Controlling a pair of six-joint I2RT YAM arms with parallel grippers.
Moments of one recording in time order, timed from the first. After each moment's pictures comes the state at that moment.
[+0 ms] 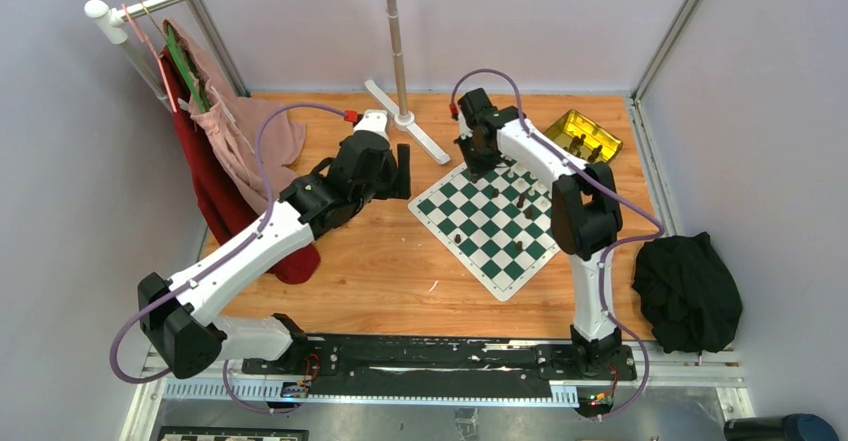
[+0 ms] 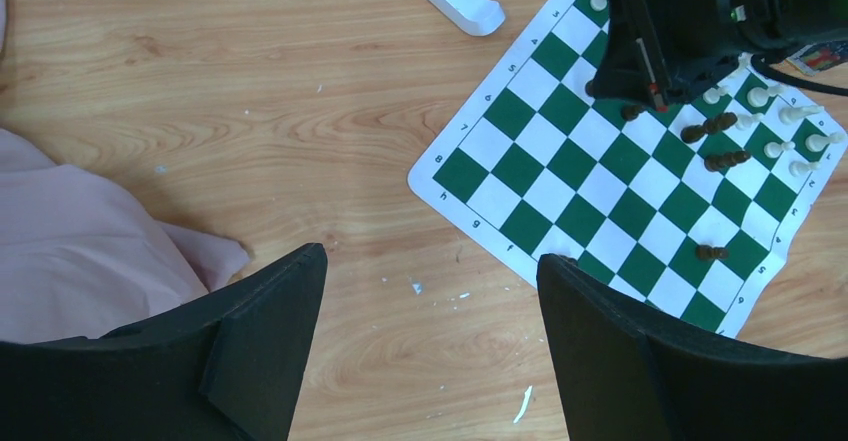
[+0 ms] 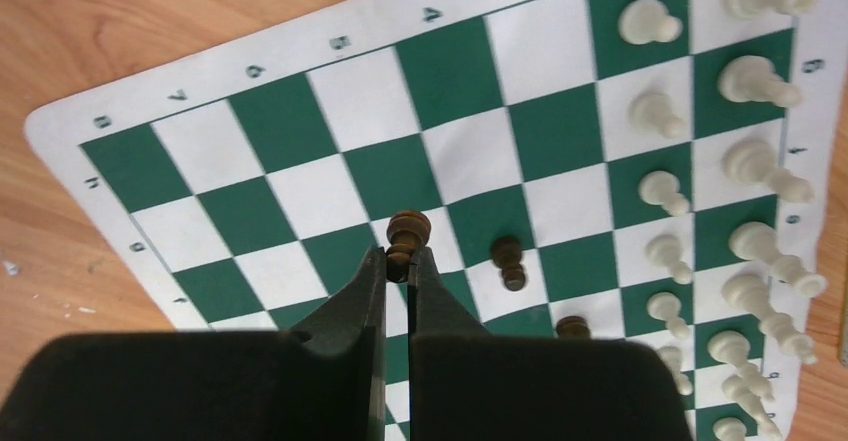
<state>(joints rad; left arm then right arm) -0.73 1.26 1.20 -0.53 -0.38 -0.43 0.47 2.10 1.82 -0.85 0.00 0.03</state>
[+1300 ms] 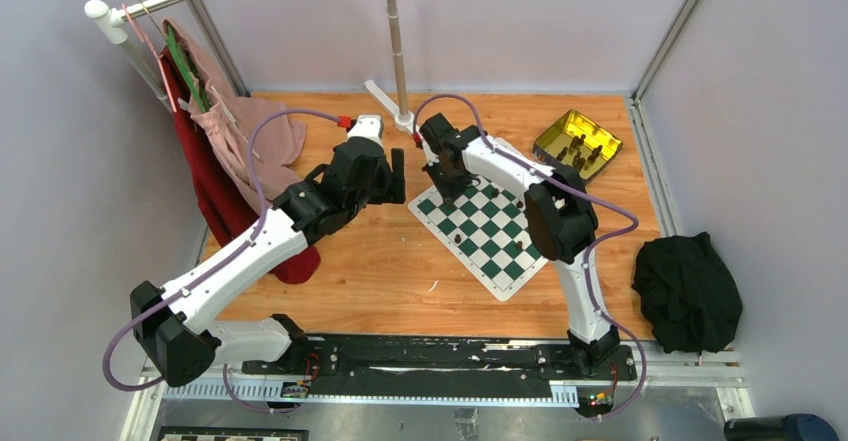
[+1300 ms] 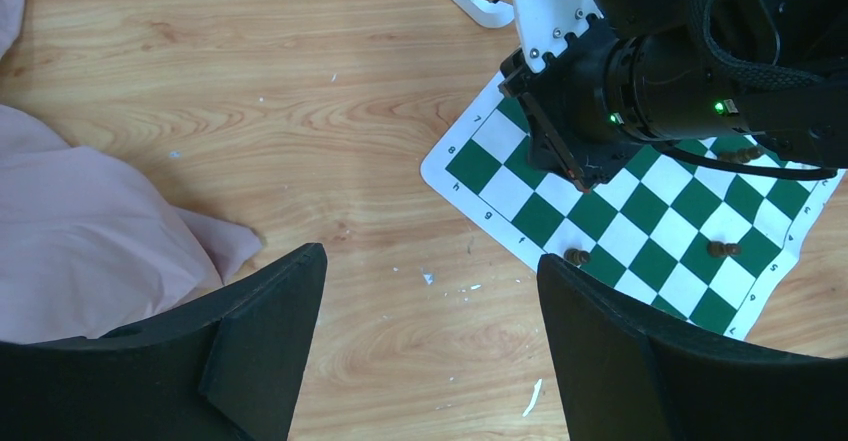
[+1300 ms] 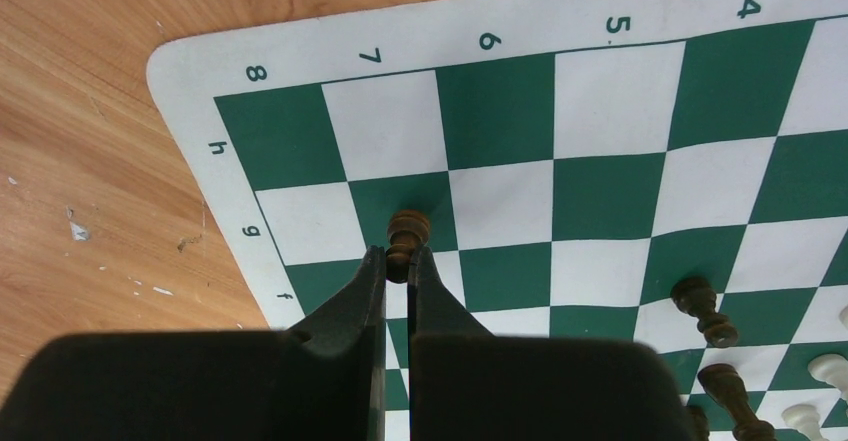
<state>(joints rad) -0.73 1.20 1.15 -0.53 -0.40 -0.44 0.65 2.18 1.82 -0.87 -0.02 0.04</state>
